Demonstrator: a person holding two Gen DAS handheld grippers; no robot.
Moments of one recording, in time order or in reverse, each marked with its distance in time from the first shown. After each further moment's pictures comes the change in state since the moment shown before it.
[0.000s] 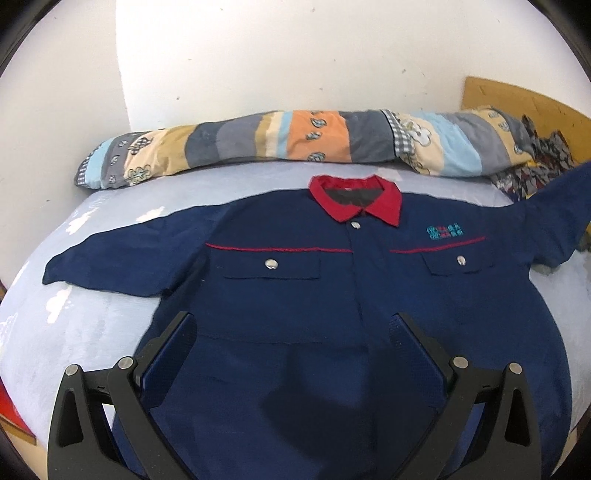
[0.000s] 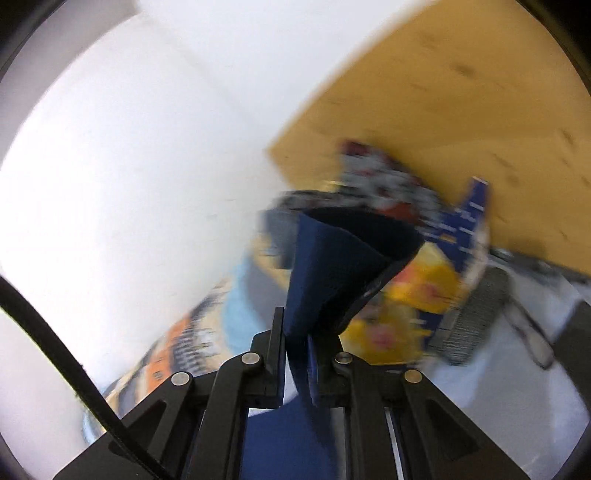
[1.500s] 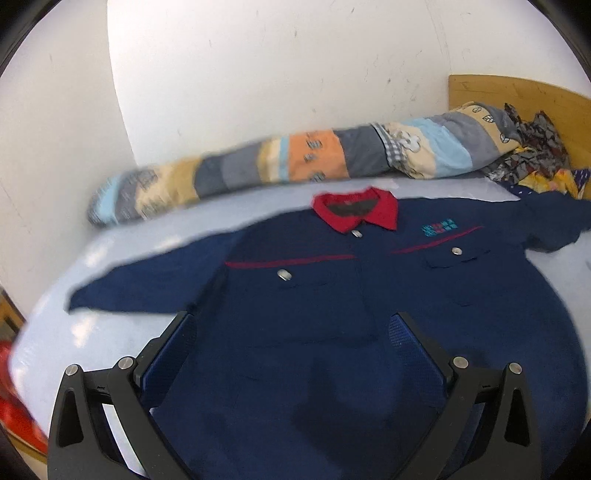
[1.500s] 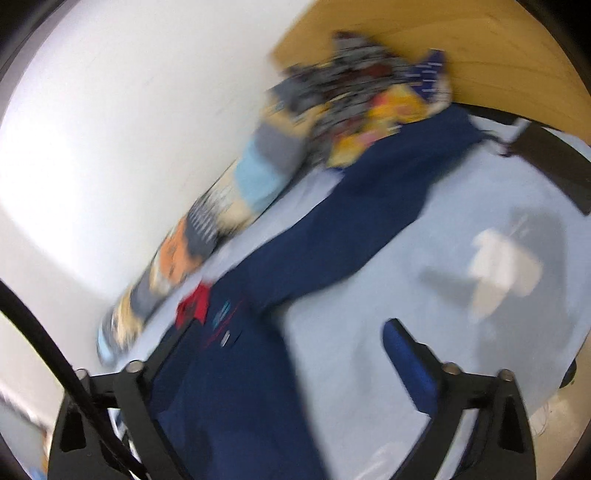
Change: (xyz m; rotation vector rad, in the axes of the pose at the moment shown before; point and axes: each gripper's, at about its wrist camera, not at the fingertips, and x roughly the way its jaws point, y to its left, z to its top) left arm -0.032 -0.004 -0.016 0.093 -0.059 0.021; right arm -0.118 -0.022 -0.182 0.091 0.332 -0.038
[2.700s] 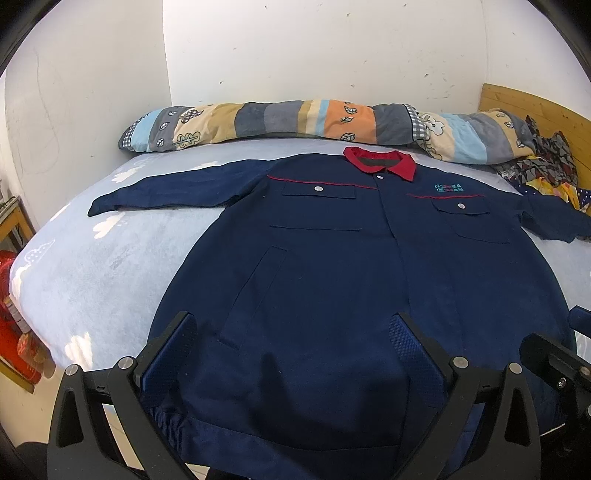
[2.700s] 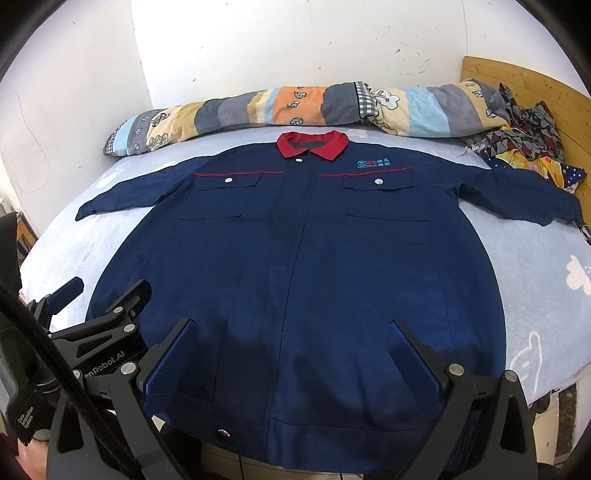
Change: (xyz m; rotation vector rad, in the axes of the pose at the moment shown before) left arm -0.063 0.027 -0.106 -0.183 0.078 0.055; right arm 0.028 0.223 -0.322 -0.758 0.211 -0.056
